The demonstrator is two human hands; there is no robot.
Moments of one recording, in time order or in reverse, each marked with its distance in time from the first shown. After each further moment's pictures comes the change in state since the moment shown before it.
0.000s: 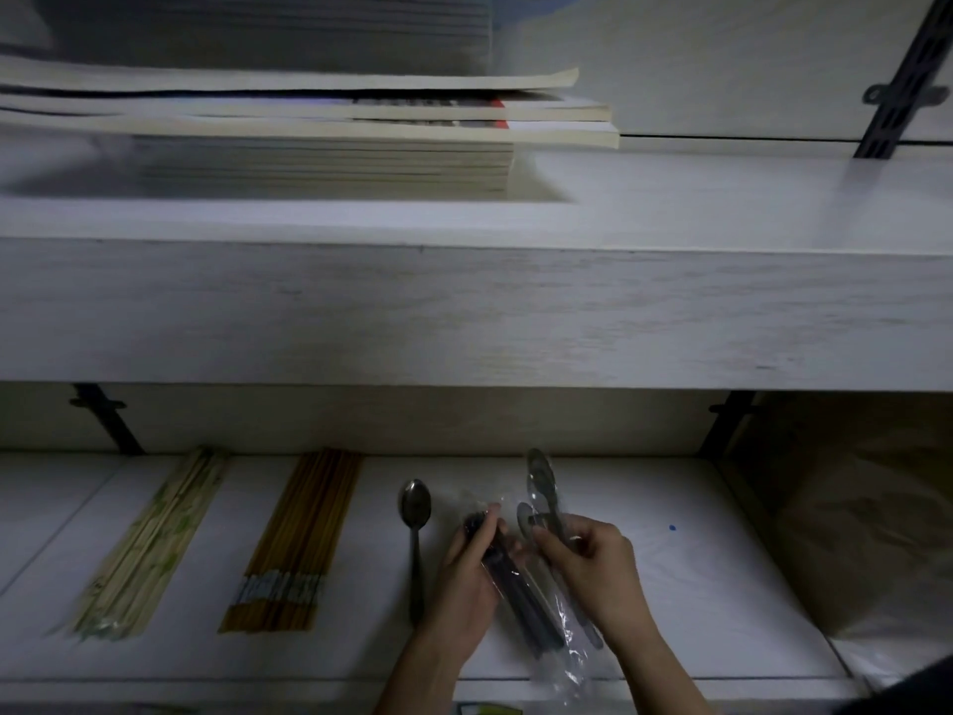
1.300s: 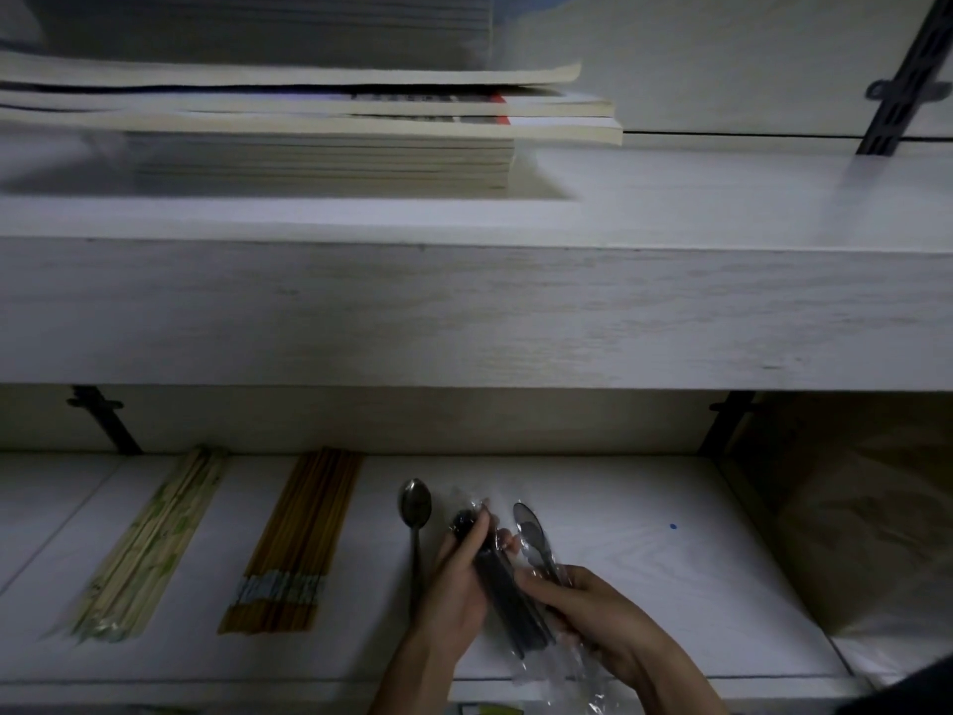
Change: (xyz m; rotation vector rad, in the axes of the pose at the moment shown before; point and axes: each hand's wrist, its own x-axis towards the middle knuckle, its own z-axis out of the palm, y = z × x) left_hand -0.006 0.008 0.001 -0.071 -0.010 0.020; right_hand -0.006 0.019 0.001 0.341 -0.519 0.371
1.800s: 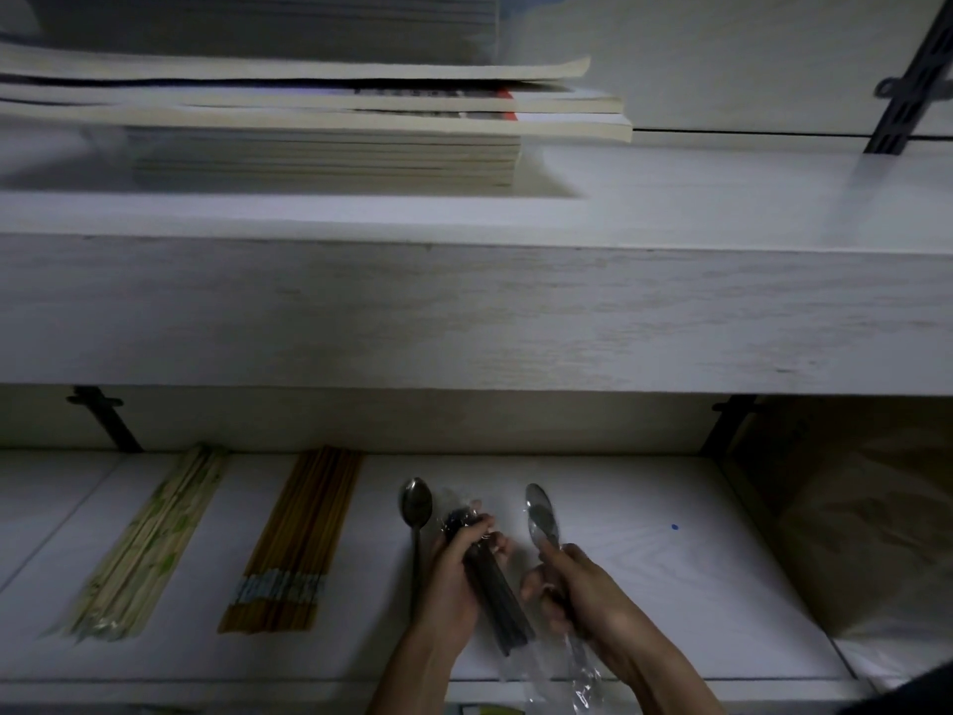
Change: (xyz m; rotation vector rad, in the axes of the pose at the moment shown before) left_hand 0.003 0.004 -0.003 0.024 0.102 0.008; right_hand 0.014 0.002 0.002 0.048 0.149 -0.063
